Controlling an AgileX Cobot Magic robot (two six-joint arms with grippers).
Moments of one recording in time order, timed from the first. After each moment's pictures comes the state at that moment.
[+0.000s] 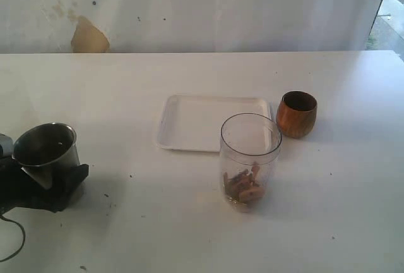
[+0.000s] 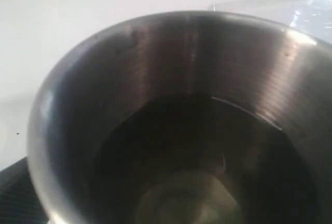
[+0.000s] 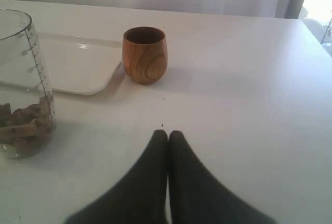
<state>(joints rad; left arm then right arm) 0.00 1.90 -0.24 0.49 -1.20 -0.05 0.00 0.00 -0.01 0.00 0.34 0.00</state>
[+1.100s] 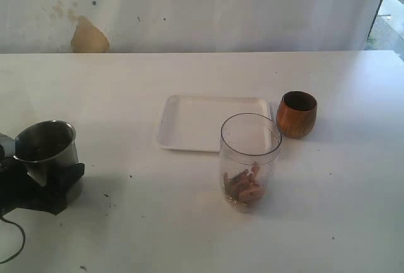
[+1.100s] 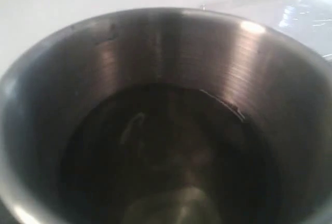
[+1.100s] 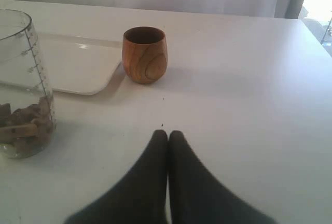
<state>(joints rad) 0.00 1.90 -0.24 0.52 -1.21 -0.05 0.00 0.00 -0.01 0.00 0.34 0.00</state>
